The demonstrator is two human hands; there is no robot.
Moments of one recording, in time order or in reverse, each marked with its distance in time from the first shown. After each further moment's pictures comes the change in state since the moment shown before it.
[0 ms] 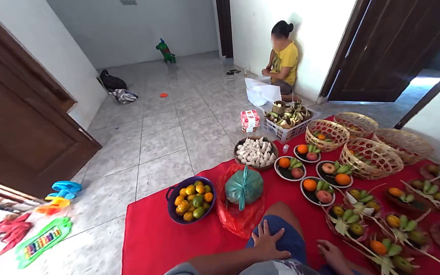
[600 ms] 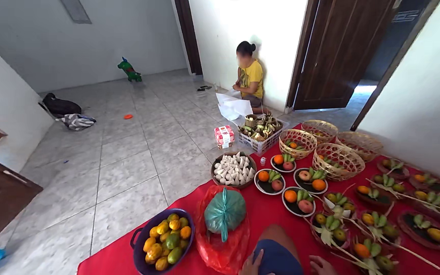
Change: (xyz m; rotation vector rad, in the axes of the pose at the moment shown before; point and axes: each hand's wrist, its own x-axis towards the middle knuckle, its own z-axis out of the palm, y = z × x) left_hand 0.031 -0.046 0.020 -0.216 0.116 0.061; right_hand -0.002 0.000 0.005 0.162 0.053 0.126
